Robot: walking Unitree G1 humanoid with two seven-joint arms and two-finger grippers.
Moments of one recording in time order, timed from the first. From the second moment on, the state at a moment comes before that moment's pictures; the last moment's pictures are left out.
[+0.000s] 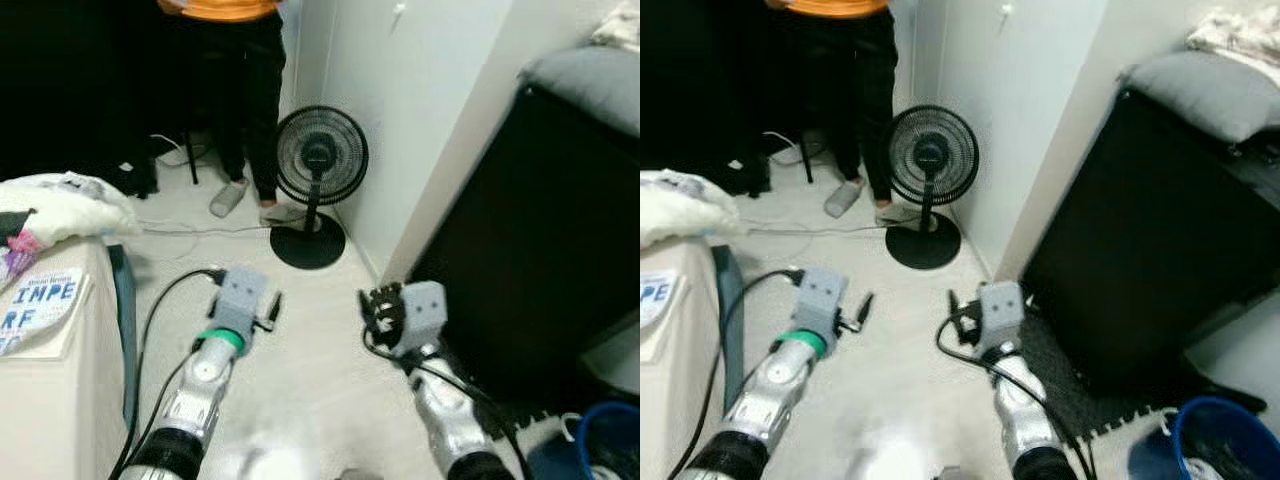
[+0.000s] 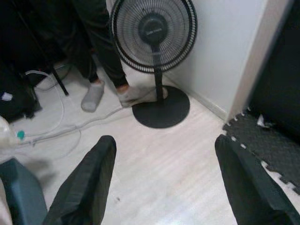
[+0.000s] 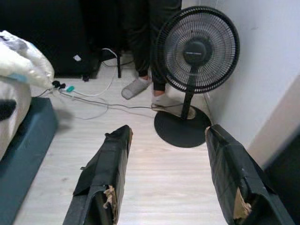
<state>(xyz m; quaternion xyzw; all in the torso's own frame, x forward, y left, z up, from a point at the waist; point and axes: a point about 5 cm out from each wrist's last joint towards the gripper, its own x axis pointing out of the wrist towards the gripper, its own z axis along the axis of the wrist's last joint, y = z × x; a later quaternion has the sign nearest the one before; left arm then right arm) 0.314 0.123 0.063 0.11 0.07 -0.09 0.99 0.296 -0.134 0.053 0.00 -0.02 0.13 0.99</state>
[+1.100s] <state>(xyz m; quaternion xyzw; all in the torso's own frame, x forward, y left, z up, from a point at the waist) 0.307 0.122 0.047 0.12 0.10 -0.11 0.98 0.289 -0.151 0.039 0.01 0.02 0.12 0.99</state>
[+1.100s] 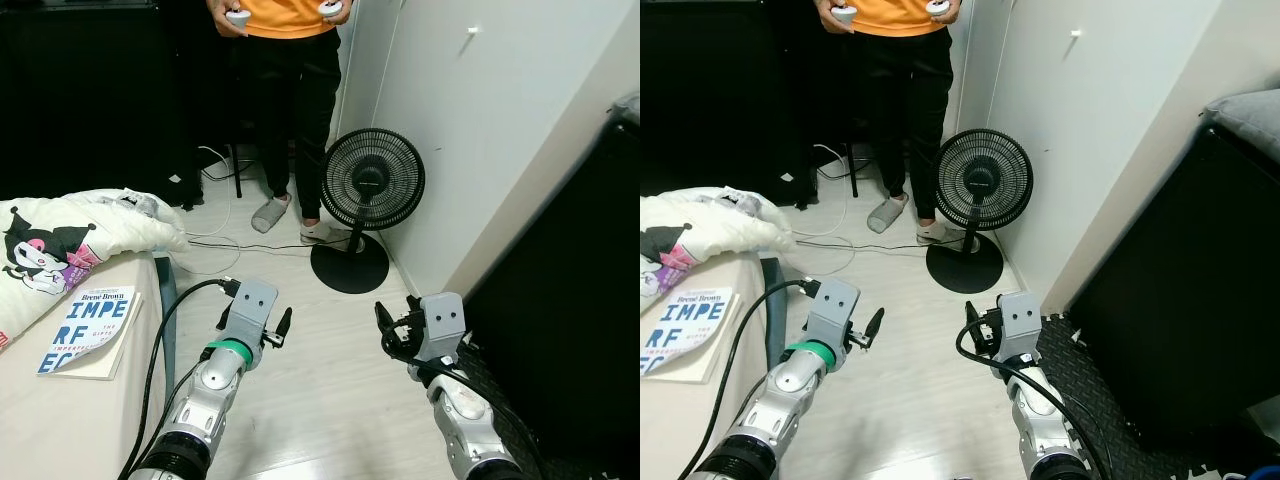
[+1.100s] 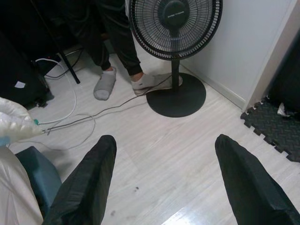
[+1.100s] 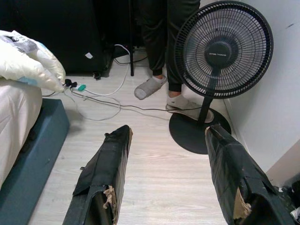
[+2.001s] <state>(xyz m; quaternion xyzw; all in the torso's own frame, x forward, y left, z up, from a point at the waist) 0.307 0.121 0.047 0.12 0.10 -0.12 0.98 0.288 -0.150 0.038 0.01 0.02 0.12 0.99</state>
